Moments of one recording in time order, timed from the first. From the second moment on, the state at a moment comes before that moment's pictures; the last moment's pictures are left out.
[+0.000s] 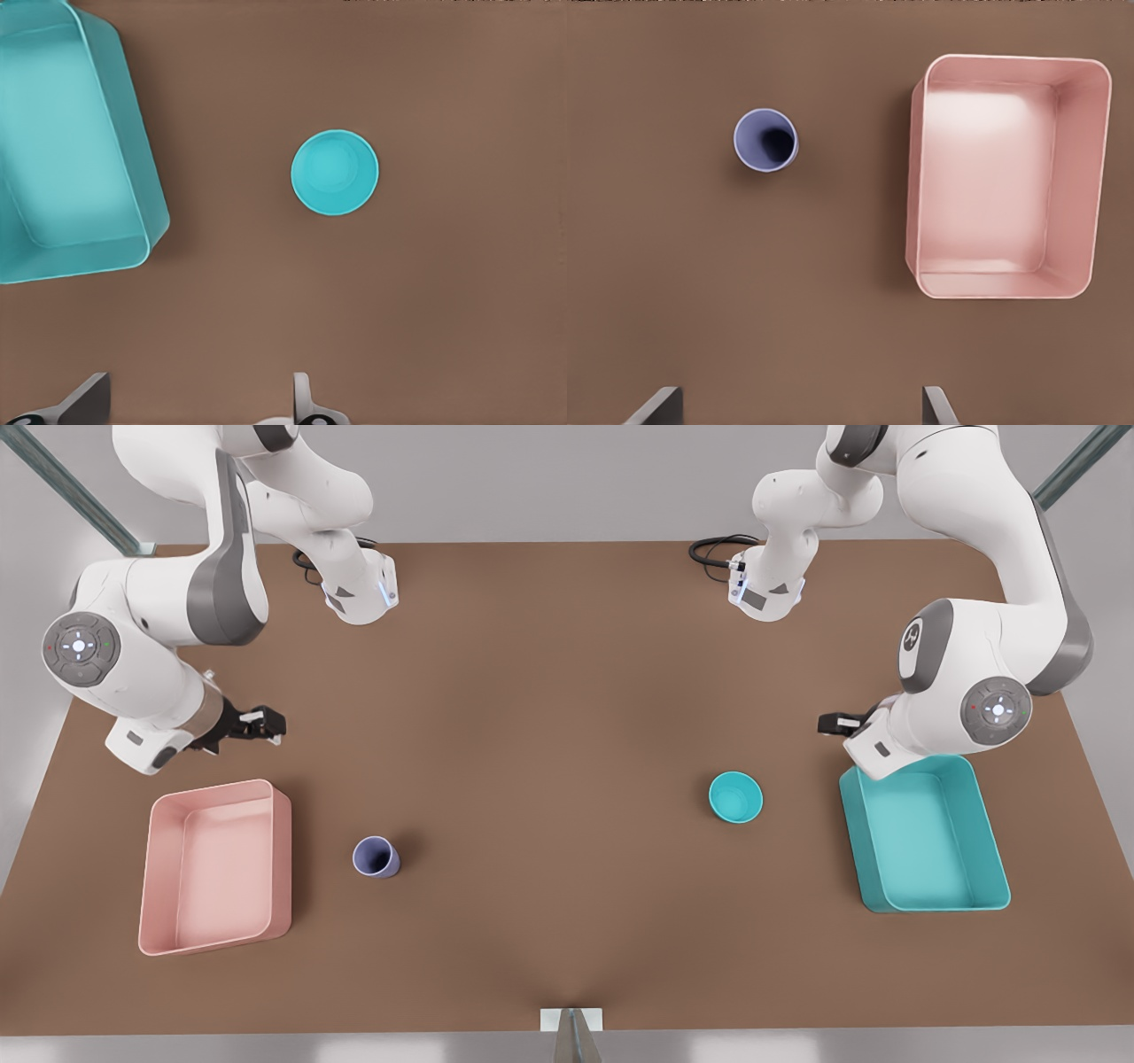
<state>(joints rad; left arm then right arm) -0.03 0.27 -0.11 -1.41 0.05 1.33 0.01 0.12 0.18 -0.02 -1.43 -0.05 1.50 -0.09</state>
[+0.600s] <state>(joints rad) -0.04 0.72 -0.12 -1.53 -0.14 1.82 0.03 0.18 0.66 0.00 -1.39 -0.02 1.98 -0.10</state>
